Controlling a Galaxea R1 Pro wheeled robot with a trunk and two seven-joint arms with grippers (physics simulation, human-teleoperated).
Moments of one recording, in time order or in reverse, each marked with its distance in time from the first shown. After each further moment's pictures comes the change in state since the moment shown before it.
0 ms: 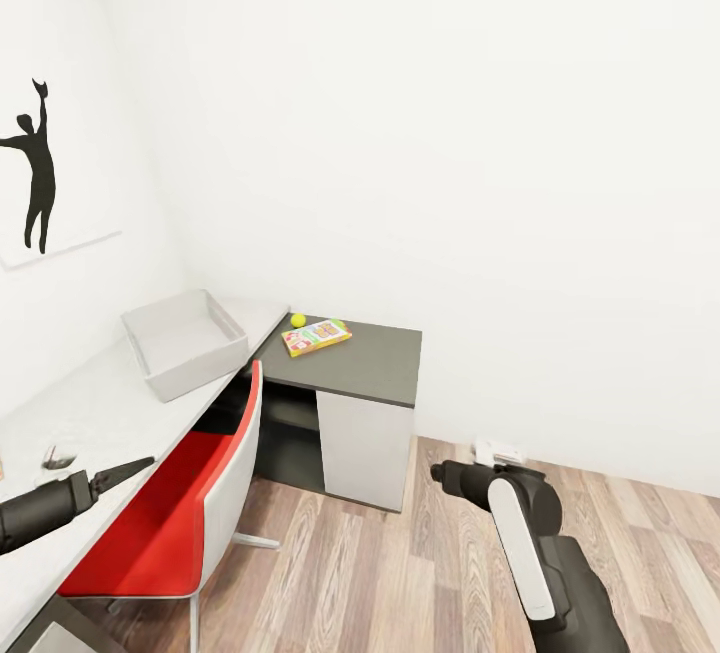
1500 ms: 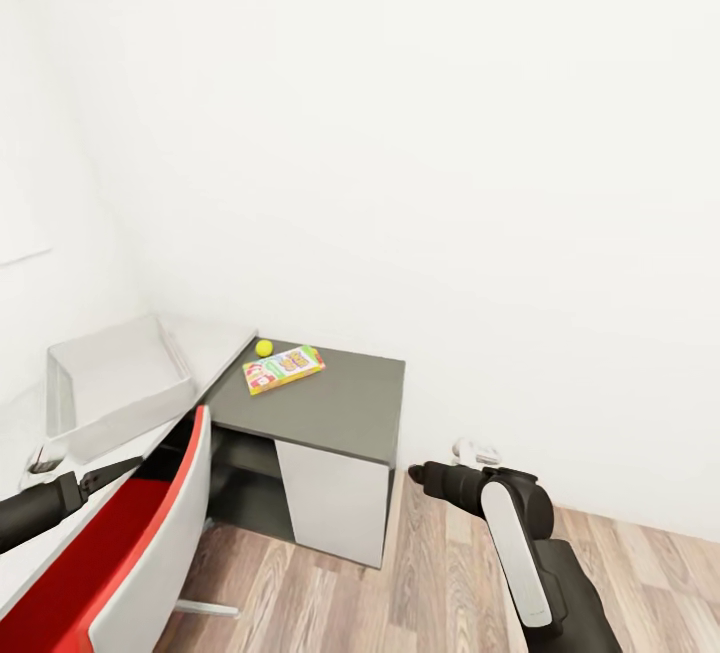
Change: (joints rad) left arm 0.000 -0.003 0.048 0.000 -0.008 -0.005 0.040; right arm 0.011 0.010 0.032 -0.006 -0.058 0.001 0.079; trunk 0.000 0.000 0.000
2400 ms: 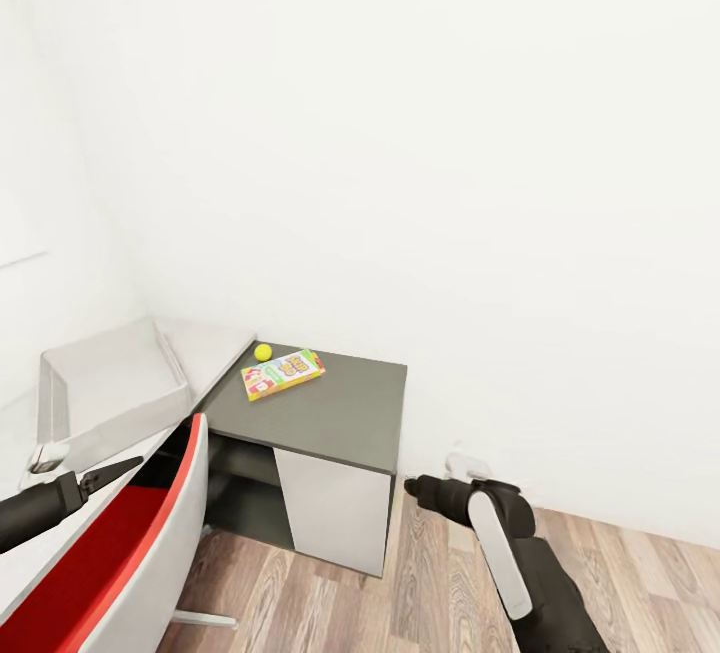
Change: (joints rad) left arm 0.000 0.000 -0.001 0.000 0.001 0.000 0.001; right arm -0.030 -0.018 0.008 0.225 0.002 -0.145 0.059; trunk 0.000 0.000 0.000
